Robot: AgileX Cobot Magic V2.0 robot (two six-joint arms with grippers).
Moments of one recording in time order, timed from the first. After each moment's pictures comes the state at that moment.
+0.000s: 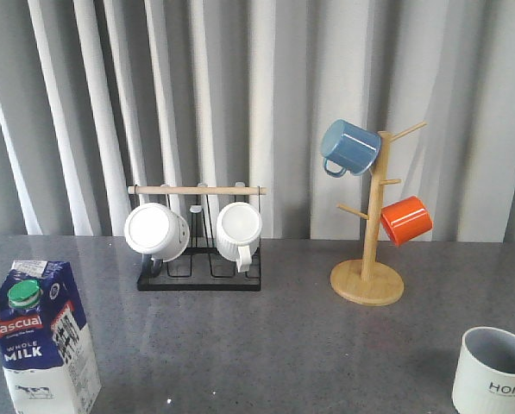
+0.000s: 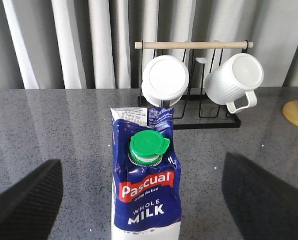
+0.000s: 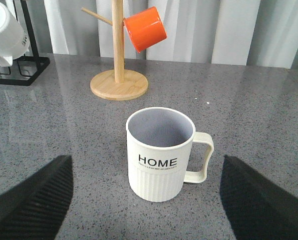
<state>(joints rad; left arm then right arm) -0.10 0.87 -0.72 0.05 0.19 -0.11 -0.01 0.59 -0.40 0.10 0.16 -0.10</state>
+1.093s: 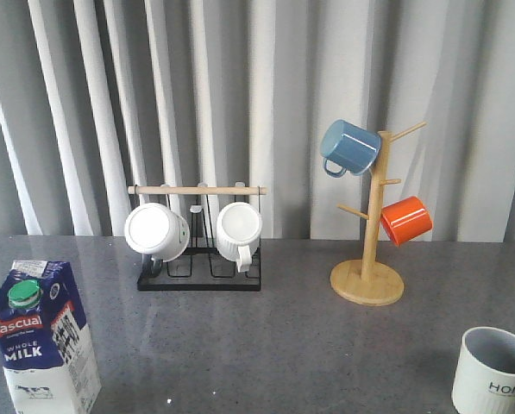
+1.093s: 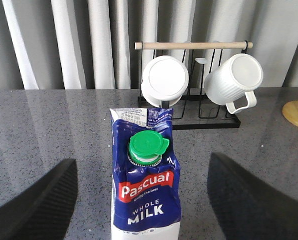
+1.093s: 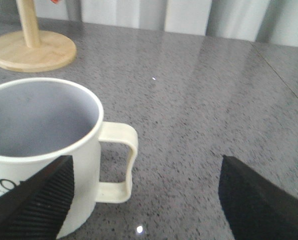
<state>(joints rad) -0.10 0.87 -0.72 0.05 0.19 -0.11 -0.39 1.30 -0.40 -0.51 -0.55 0.27</state>
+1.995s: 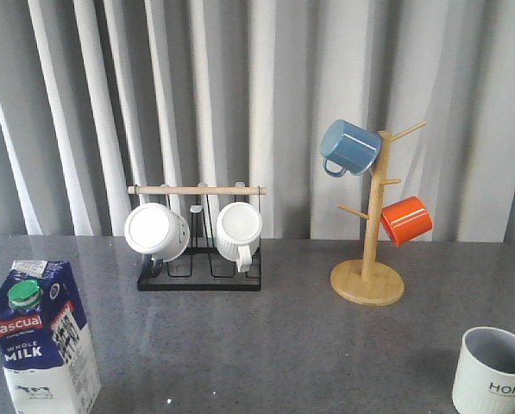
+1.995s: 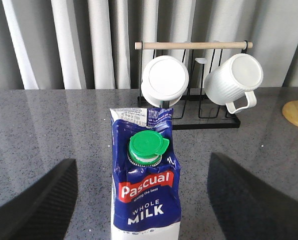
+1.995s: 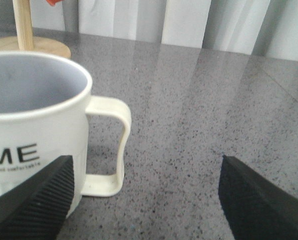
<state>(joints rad) -0.10 0.87 -0.72 0.05 0.19 -0.11 -0.42 1.53 -0.29 -0.33 -0.95 0.03</state>
